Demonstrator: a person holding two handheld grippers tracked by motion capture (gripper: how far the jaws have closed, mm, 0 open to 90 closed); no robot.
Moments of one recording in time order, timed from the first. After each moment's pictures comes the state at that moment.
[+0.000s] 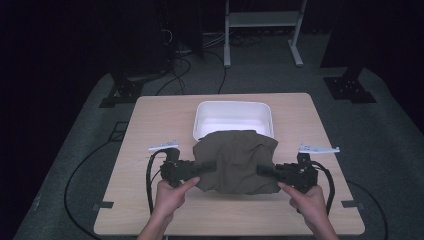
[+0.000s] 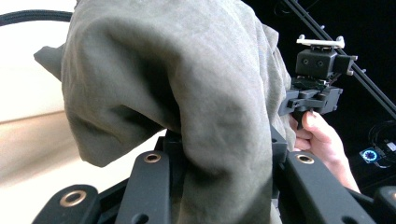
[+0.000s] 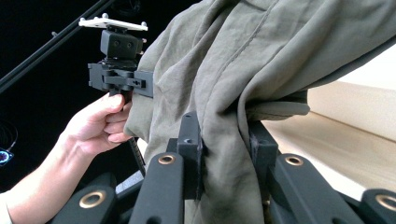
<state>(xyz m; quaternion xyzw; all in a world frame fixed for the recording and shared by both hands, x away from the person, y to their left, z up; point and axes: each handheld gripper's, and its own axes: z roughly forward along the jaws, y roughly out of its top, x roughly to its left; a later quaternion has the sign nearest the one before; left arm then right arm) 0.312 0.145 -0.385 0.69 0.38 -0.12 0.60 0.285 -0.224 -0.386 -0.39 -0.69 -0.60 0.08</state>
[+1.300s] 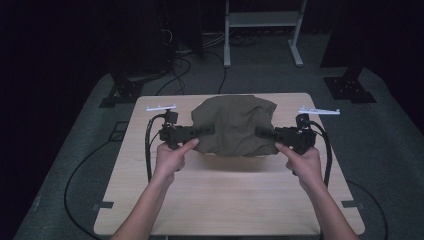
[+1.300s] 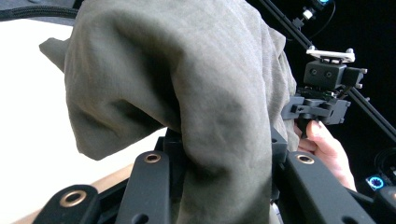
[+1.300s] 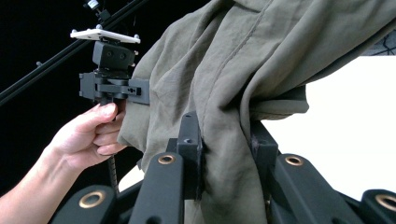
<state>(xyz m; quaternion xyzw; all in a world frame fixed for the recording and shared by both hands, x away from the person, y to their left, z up) 0.383 0.145 -0.330 0.68 0.40 -0.11 0.61 0.351 -0.221 -0.328 -0.39 -0.68 -0.62 0.04</state>
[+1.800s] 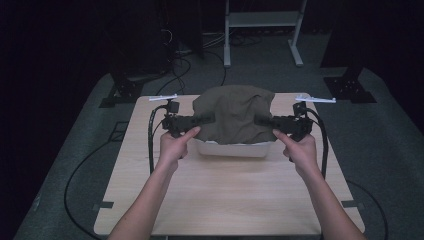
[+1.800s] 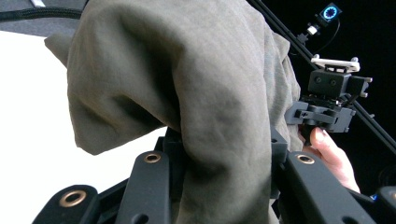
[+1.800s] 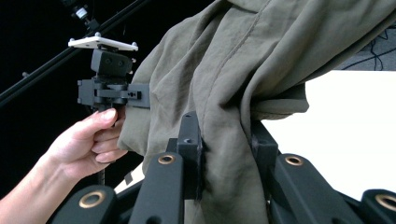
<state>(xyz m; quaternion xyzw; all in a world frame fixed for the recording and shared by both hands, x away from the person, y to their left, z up) 0.419 0.143 -0.332 0.67 0.41 -0.11 0.62 0.383 -0.221 -0.323 -0.41 -0.67 -0.62 0.03</state>
